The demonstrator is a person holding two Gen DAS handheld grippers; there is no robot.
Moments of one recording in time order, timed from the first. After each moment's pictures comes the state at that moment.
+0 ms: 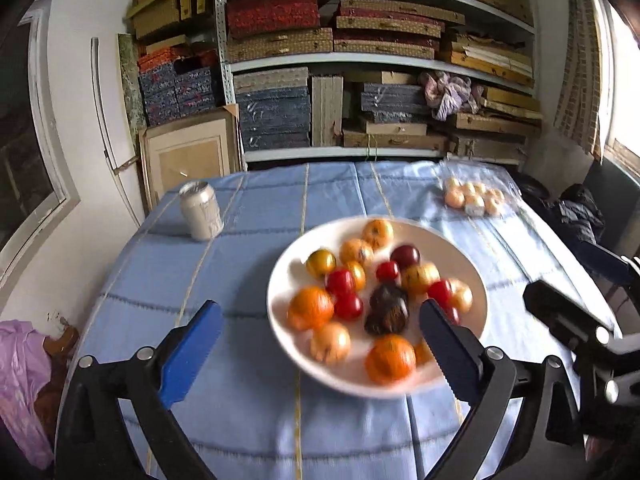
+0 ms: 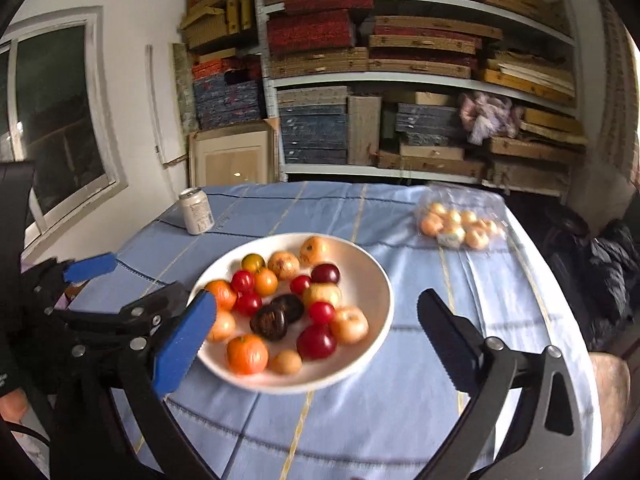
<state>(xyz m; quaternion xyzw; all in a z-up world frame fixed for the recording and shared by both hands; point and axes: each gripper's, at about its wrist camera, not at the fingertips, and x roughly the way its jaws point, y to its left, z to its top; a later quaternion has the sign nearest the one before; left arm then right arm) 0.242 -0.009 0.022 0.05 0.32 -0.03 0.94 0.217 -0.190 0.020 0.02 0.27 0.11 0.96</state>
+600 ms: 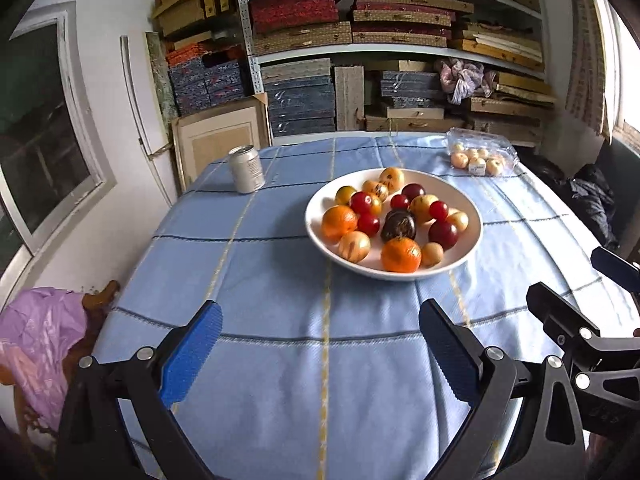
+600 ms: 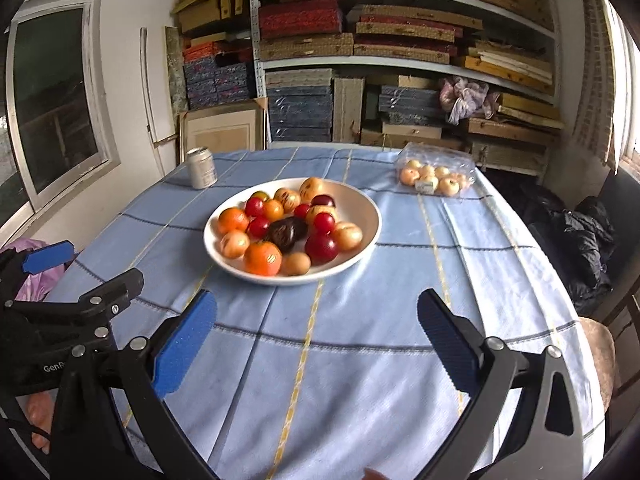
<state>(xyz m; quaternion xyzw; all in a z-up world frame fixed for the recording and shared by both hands) 0.128 0.002 0.012 0.07 0.33 0.02 0.94 0.119 -0.177 -0.006 0.01 0.30 0.08 0.95</state>
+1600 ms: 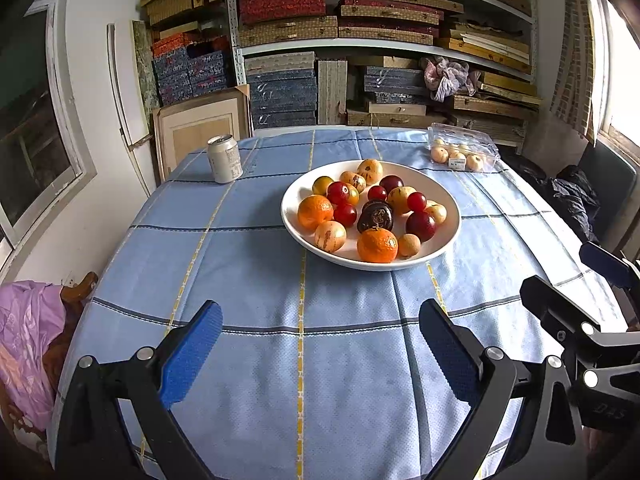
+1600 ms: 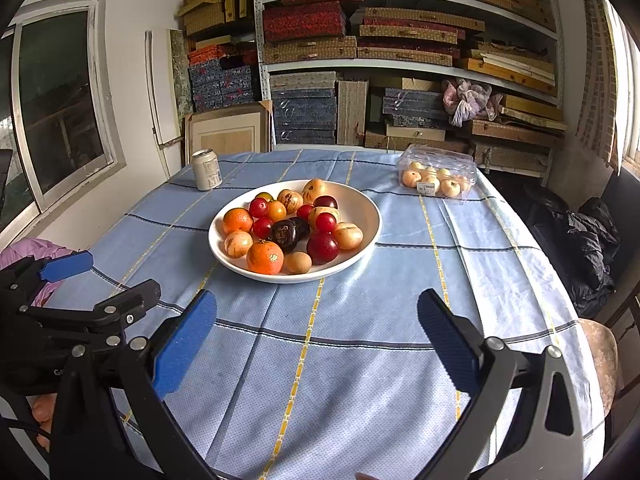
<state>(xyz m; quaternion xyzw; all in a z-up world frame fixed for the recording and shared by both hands) 0.132 0.003 0.007 0.04 0.35 -0.02 0.94 0.111 -0.181 0.001 0.01 0.29 0.09 0.95</state>
